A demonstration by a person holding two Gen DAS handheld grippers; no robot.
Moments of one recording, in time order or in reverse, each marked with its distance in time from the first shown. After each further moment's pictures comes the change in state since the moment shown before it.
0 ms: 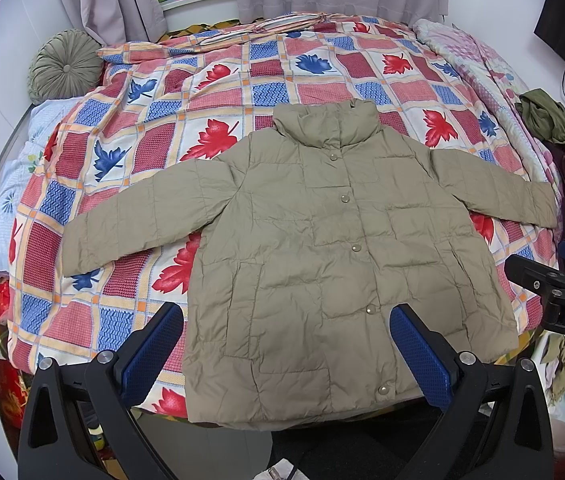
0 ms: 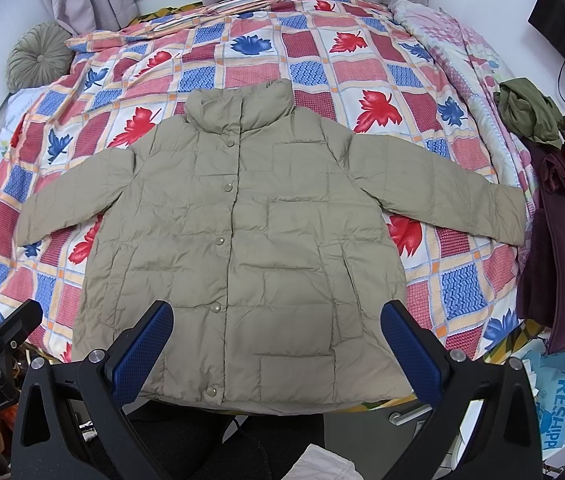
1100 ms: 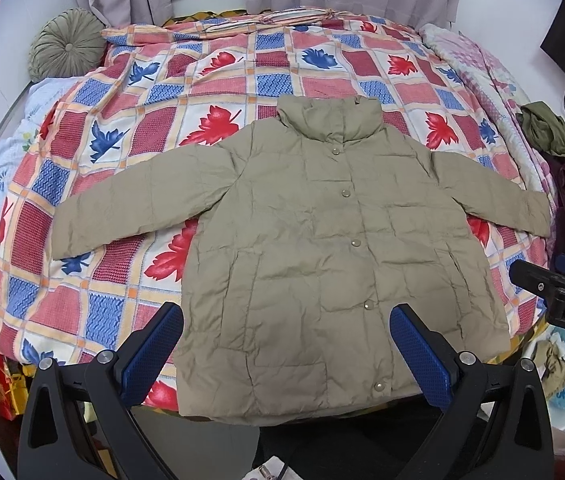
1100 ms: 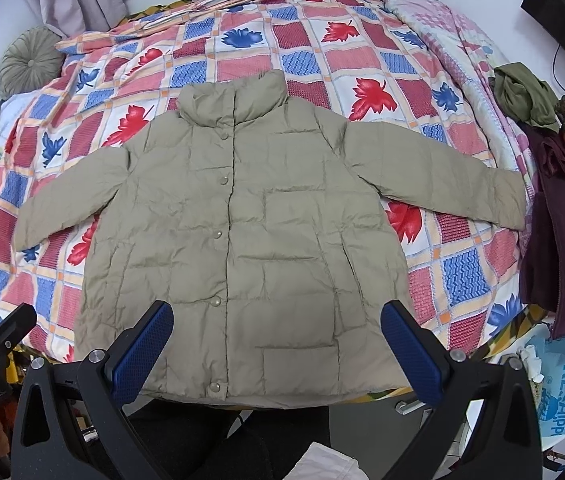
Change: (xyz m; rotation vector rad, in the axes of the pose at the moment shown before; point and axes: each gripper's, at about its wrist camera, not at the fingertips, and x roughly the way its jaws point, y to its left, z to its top) left arm 0.006 0.014 -0.006 -0.058 0.020 -0.042; right arm 0.006 -0.006 -0.009 0.037 0.024 0.007
